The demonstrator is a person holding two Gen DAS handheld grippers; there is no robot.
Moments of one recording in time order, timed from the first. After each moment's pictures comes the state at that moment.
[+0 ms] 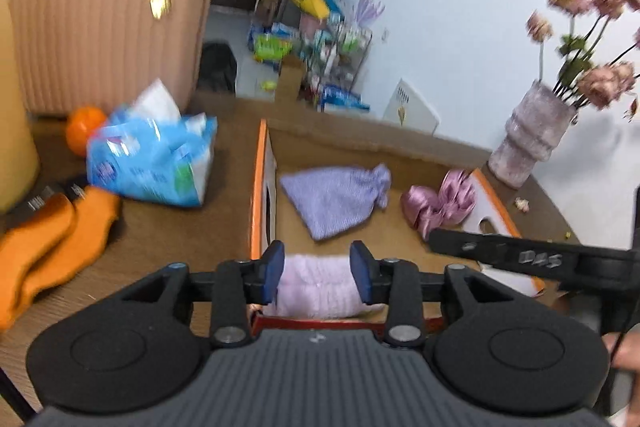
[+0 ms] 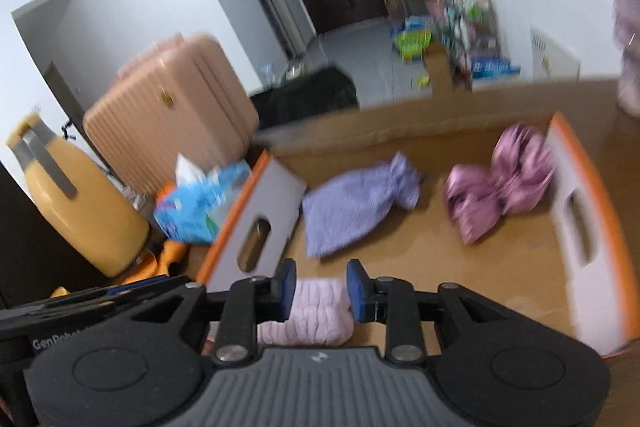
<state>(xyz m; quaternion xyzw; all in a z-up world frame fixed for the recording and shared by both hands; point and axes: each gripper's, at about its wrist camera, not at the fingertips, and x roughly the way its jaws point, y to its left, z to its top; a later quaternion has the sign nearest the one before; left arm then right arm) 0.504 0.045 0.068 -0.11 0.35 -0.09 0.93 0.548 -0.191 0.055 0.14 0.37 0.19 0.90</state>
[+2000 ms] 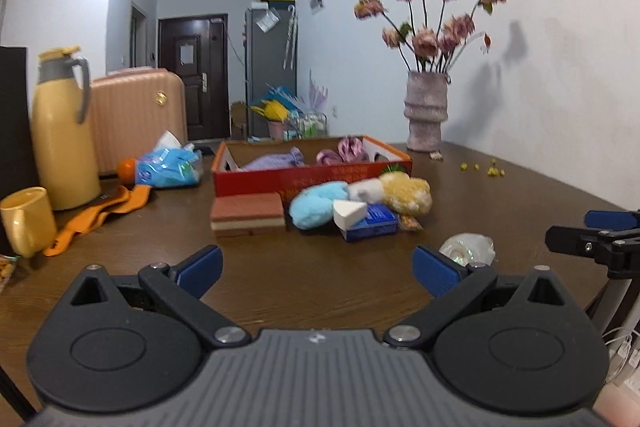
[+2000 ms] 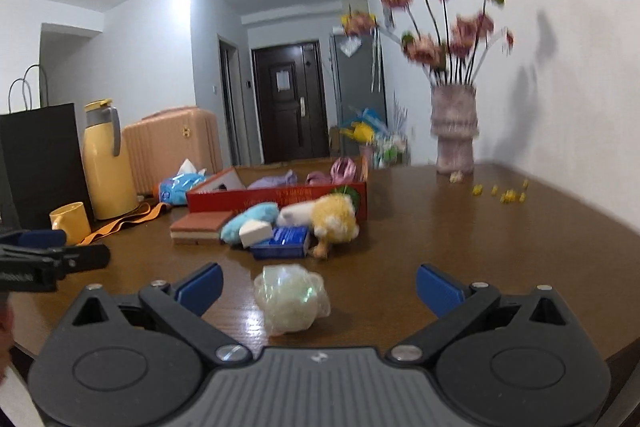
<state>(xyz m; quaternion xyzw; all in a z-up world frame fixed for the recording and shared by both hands) 0.157 -0.043 0.000 0.03 0.17 -0.11 0.98 0.132 -0.309 -0.016 0.07 0.17 0.09 0.98</state>
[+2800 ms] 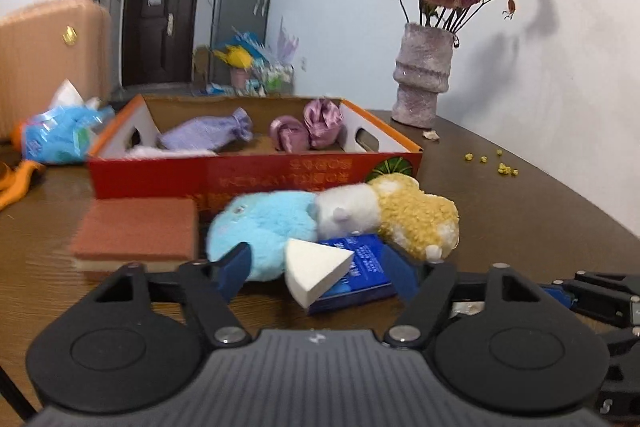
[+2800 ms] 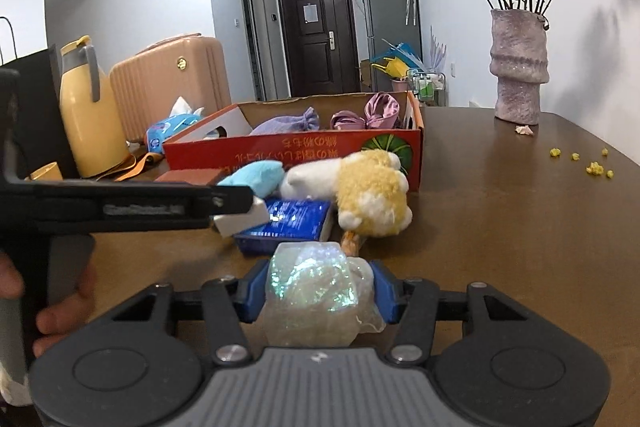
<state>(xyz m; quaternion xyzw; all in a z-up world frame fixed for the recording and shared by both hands) 0.360 -0.097 -0.030 -0.02 0.26 -0.16 0.95 0.297 -0.277 -0.043 0.04 0.26 0.14 0.95</state>
